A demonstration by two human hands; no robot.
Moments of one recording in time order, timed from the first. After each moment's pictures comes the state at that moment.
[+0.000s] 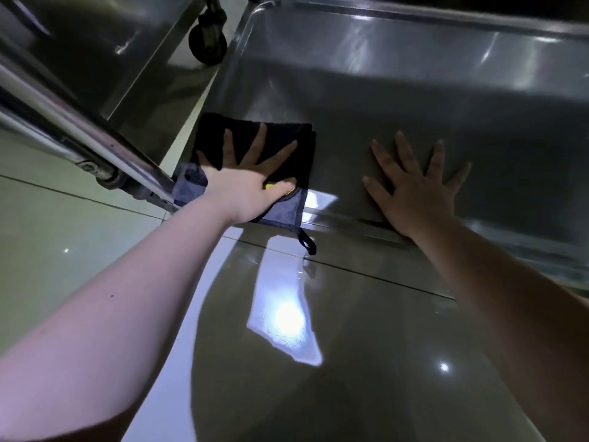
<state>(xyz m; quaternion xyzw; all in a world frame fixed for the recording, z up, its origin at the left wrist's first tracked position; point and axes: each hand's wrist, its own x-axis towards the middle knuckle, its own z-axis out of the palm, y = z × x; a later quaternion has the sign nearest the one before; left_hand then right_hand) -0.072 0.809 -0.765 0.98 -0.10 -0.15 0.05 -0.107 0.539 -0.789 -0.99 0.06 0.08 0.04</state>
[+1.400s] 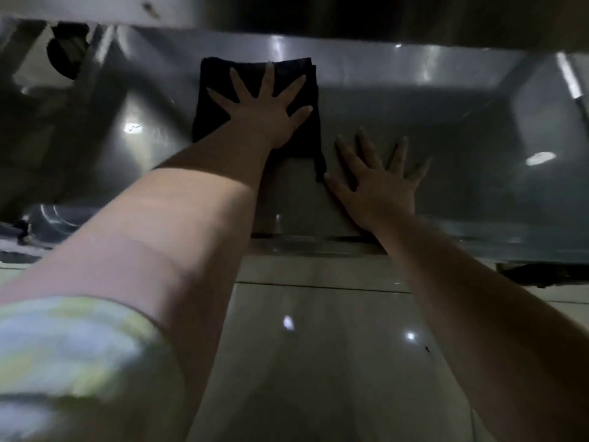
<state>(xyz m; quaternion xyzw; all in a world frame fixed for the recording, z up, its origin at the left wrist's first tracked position) 0.044 0.574 -0.771 0.98 -0.15 -0.14 0.01 -0.118 0.426 -0.794 -0.99 0.13 0.06 0.04</state>
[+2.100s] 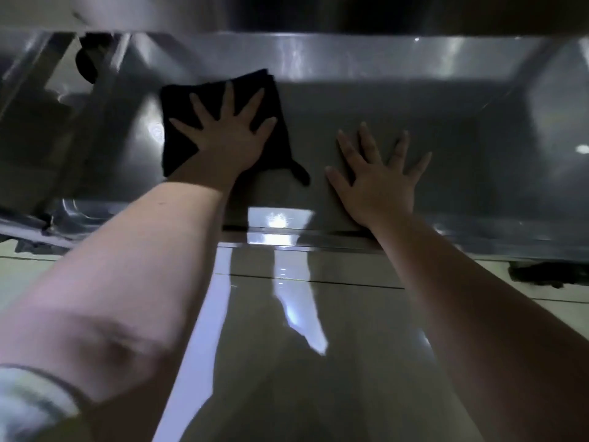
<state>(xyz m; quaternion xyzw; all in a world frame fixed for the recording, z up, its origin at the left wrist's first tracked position) 0.013 0.629 -0.776 0.99 -0.04 -0.09 0.03 -0.117 0.436 -0.795 -0.99 0.13 0.04 0.06</state>
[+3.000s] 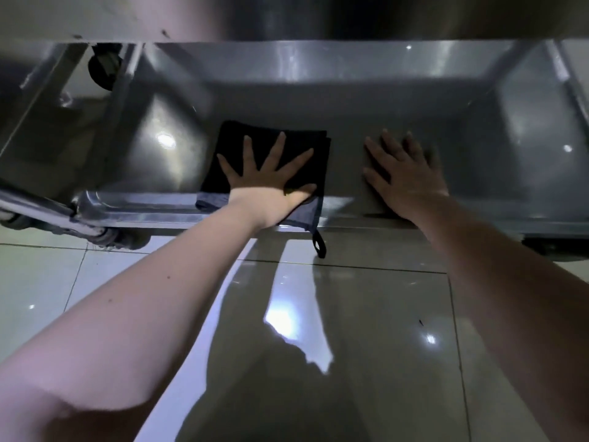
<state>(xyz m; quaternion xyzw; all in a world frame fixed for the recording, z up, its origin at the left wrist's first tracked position) -0.107 0.611 -0.772 0.97 -0.19 -0.12 0.01 -0.160 0.364 -0.784 -0.99 0.10 0.08 0.06</state>
